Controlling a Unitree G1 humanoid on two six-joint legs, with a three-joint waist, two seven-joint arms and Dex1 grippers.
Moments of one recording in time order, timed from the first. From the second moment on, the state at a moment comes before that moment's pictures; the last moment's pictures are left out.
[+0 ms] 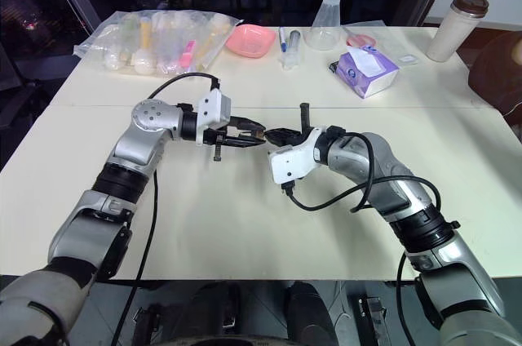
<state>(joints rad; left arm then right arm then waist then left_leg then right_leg) -0.90 0.39 -0.19 0.49 -0.20 0.08 -1.30 -0.59 -0.69 0.33 -0.07 -0.54 -0.36 0.61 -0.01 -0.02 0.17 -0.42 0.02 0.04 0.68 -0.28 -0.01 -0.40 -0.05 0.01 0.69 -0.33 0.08</state>
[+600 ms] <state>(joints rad) -0.94 0.41 -0.18 0.46 -0.25 0.24 -1.38 -0.60 -0.68 0.30 -0.01 -0.64 -0.52 0.41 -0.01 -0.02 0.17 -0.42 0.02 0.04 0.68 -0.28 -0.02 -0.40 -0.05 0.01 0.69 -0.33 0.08</state>
